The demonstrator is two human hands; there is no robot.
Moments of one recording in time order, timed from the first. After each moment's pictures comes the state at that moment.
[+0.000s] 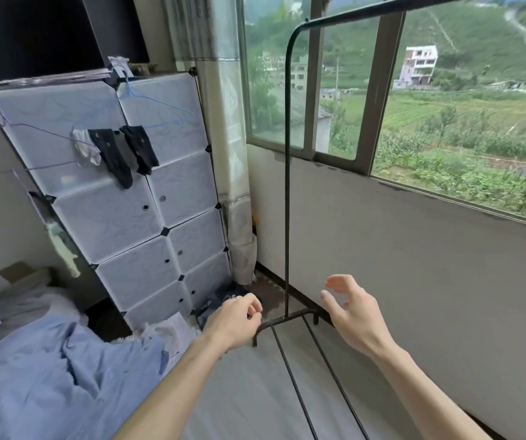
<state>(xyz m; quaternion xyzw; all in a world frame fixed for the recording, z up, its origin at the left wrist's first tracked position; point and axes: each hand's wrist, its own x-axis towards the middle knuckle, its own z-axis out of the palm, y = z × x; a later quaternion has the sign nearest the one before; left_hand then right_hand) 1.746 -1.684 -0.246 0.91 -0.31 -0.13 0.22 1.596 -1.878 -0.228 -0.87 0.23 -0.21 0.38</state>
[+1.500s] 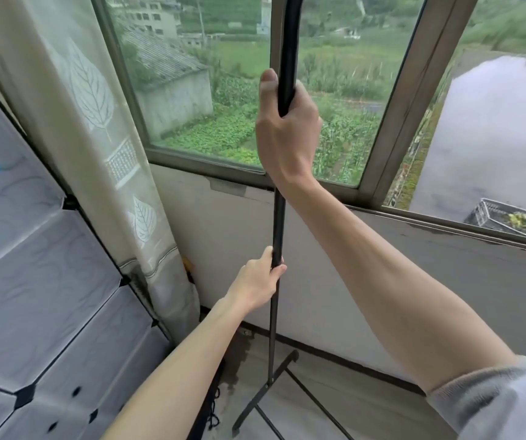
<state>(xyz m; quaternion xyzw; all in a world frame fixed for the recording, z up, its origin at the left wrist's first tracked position) 2.255 -2.062 -0.253 0.77 -0.51 -0.25 0.31 2.222 -2.130 -0.034 -0.66 0.27 -0.59 0.39</state>
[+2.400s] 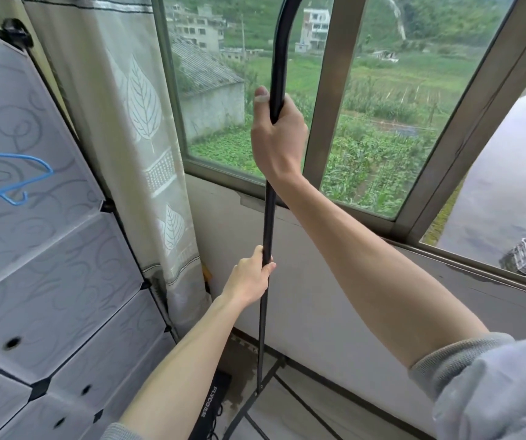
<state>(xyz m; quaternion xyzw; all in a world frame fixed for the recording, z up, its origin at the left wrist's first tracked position) 2.325 -2.070 -0.243 0.82 -0.43 -0.19 0.33 2.307 -2.142 -0.026 -0.69 0.22 -0.54 0.43</state>
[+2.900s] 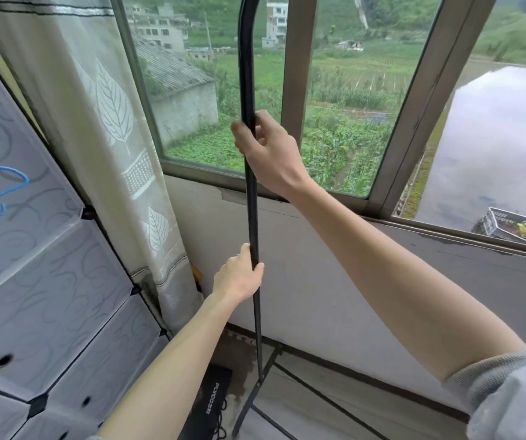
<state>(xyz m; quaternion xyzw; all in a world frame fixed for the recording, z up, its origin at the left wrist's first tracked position) 2.305 -2.052 -0.243 0.85 -0.45 -0.15 0.22 2.240 -2.131 -0.040 -0.80 0.23 -0.39 0.38</state>
